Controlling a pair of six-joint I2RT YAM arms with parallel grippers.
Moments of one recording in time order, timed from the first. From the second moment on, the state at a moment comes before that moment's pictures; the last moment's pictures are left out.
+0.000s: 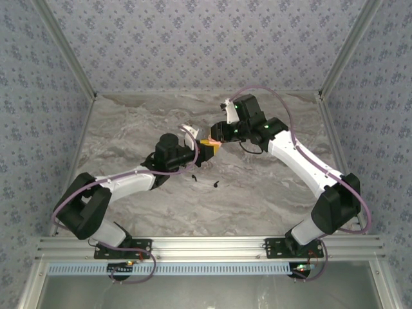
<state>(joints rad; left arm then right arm) -0.69 1.49 0.74 0.58 0.40 -0.40 0.57 1.53 1.40 -0.59 -0.33 0.40</state>
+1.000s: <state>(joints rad) -0.69 1.49 0.75 0.55 0.38 -0.41 0.59 1.55 1.40 -0.61 -0.33 0.37</state>
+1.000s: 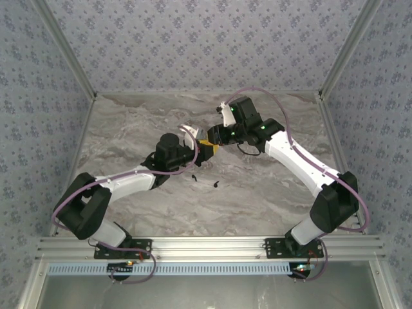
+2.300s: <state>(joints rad) -0.69 1.35 0.80 0.47 0.57 -0.30 0.27 1.41 1.27 -0.63 -0.59 0.32</state>
